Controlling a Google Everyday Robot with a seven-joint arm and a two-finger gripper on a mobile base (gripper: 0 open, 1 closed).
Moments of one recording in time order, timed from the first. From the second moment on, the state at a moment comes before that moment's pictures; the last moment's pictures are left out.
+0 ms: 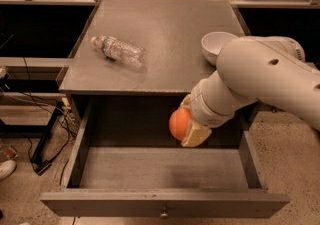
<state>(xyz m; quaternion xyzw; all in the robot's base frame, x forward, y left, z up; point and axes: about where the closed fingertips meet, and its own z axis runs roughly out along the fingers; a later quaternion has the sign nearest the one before) 0.476 -0.073 0.793 -0.71 0.67 0.00 0.22</state>
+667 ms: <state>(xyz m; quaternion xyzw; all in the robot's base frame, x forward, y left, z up) 0.491 -0.057 0.866 -0.70 0.67 -0.07 0.25</state>
